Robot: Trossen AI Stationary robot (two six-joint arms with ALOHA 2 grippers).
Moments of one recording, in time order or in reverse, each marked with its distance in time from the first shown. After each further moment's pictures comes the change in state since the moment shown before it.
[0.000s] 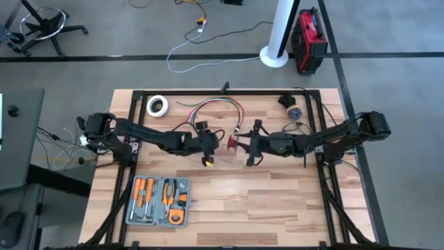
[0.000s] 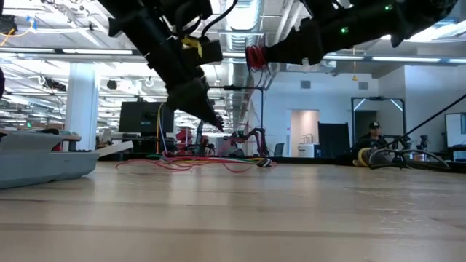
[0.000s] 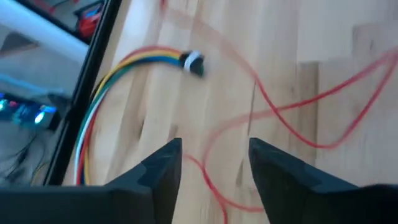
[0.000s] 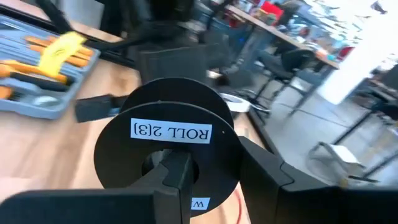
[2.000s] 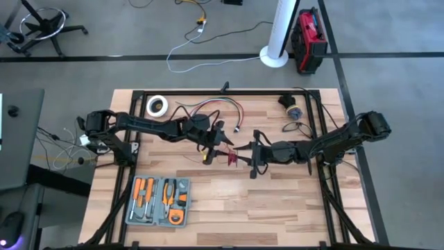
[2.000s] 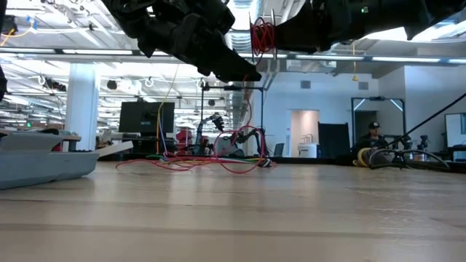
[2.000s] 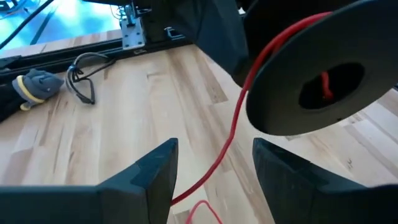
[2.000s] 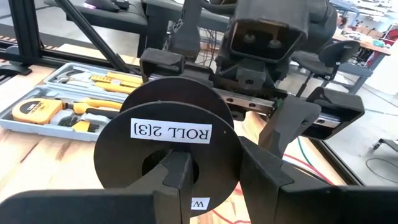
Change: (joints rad) left arm 0.173 -0.005 0.000 0.380 0.877 0.111; right arm 0.117 0.000 -0.002 0.004 -0.050 0.206
